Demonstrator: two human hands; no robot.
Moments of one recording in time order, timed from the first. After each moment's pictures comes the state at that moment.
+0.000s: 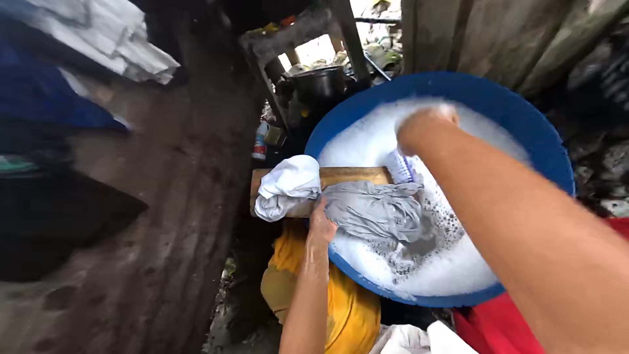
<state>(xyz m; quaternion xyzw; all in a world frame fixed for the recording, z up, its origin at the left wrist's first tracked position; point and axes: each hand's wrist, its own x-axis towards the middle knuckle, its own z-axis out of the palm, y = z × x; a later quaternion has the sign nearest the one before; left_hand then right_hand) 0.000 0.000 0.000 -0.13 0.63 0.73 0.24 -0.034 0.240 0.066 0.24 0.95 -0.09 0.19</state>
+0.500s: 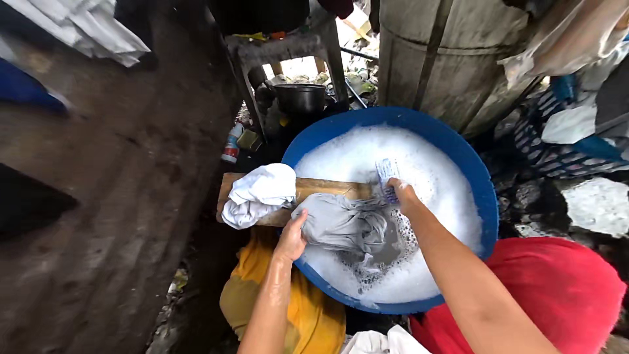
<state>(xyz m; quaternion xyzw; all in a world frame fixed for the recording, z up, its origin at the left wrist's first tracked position) -0.004 -0.017 -0.020 -0.06 0.64 0.71 0.28 0.028 0.279 -0.081 0.42 0.63 -0.65 0.00</state>
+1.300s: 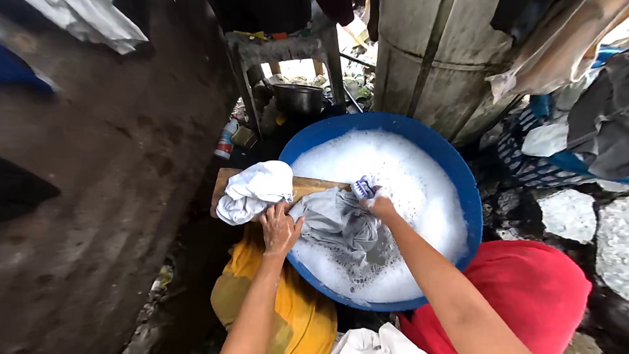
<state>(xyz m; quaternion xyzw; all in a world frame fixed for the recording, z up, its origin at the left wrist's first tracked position) -0.027 -0.042 -0.053 0.23 0.97 0.10 -0.01 0.027 0.244 -0.079 0.31 0.85 -0.42 0.07</state>
